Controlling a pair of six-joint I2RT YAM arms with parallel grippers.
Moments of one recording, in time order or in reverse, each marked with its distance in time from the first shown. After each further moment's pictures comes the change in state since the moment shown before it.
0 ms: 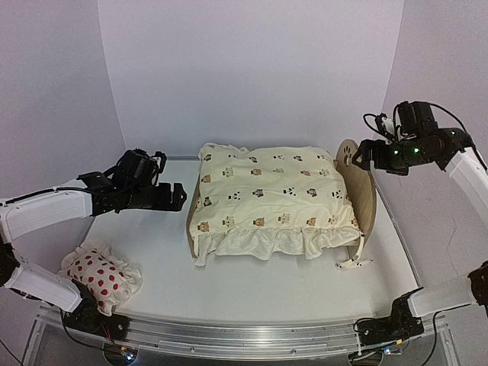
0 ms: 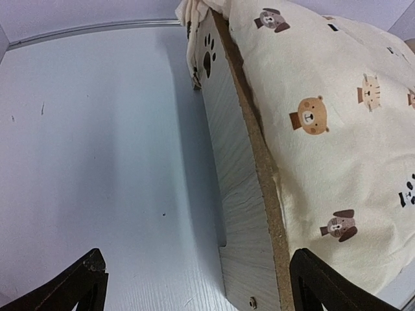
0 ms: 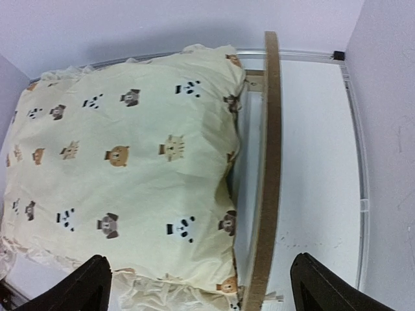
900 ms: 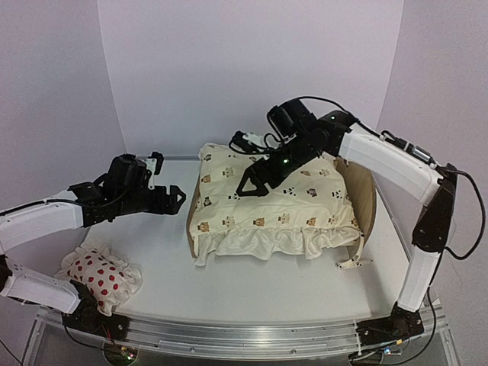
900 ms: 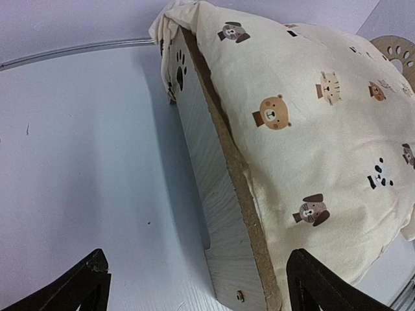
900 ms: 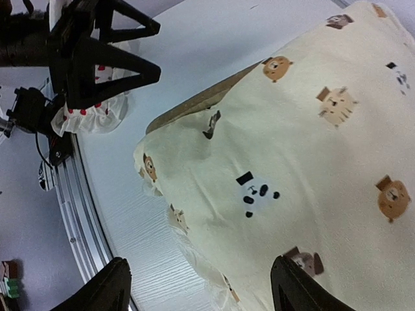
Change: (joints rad) left arm 0.000 -0.100 -0.104 0.125 0.061 0.058; right arm 0.544 0.608 0.467 0.022 -0.324 -0.274
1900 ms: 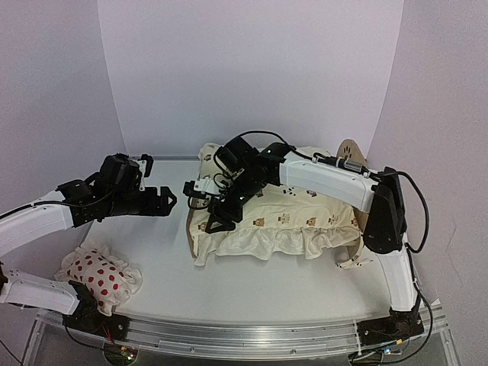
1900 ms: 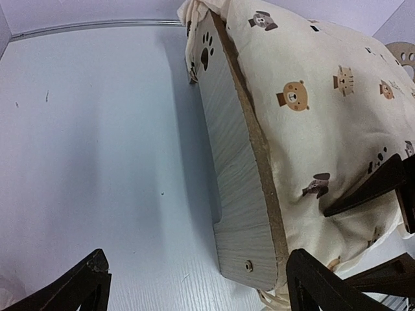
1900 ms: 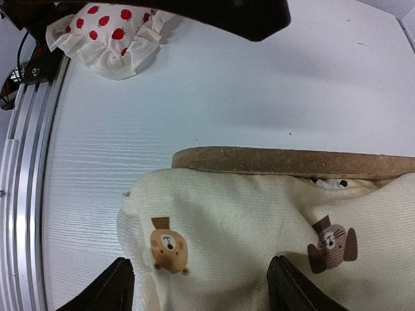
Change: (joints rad) left arm 0.000 -0.080 0.024 -0.183 -0.024 -0.086; right arm 0.142 0.364 0.169 0.082 -0.027 -0.485
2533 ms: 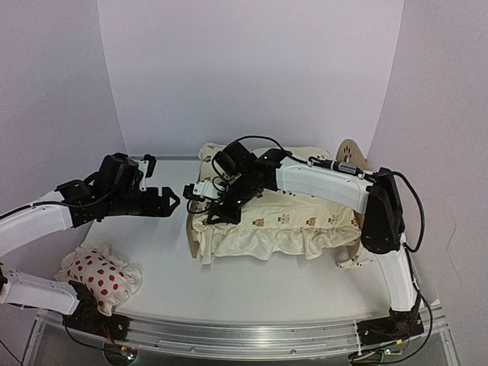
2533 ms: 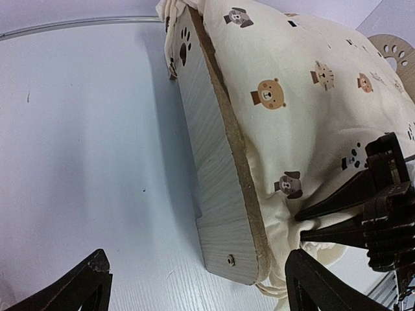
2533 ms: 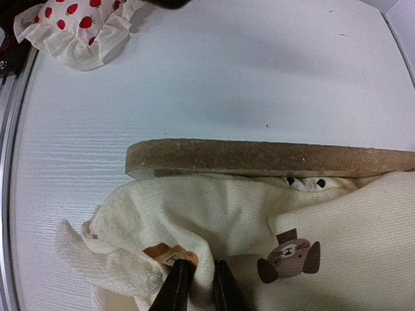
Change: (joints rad) left arm 0.000 -0.005 0.000 0.010 0.069 0.002; right arm 0.003 0.017 -0.034 0.075 0.087 -0.025
